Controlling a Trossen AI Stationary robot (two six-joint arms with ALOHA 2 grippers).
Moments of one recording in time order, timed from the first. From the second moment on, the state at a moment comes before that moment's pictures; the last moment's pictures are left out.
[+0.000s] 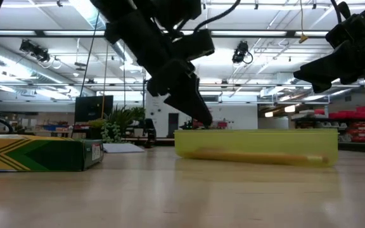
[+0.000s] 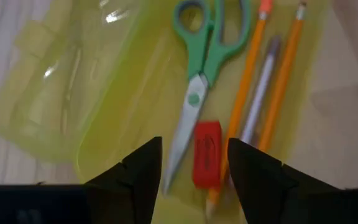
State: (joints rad) left arm -0.13 1.90 1.18 -0.09 -0.20 0.14; right arm -0.02 0.14 0.01 0.01 0.02 0.08
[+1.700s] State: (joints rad) left arm -0.52 1.61 0.95 -0.57 -0.17 -0.71; right arm -0.02 0.14 0.01 0.01 0.02 0.08
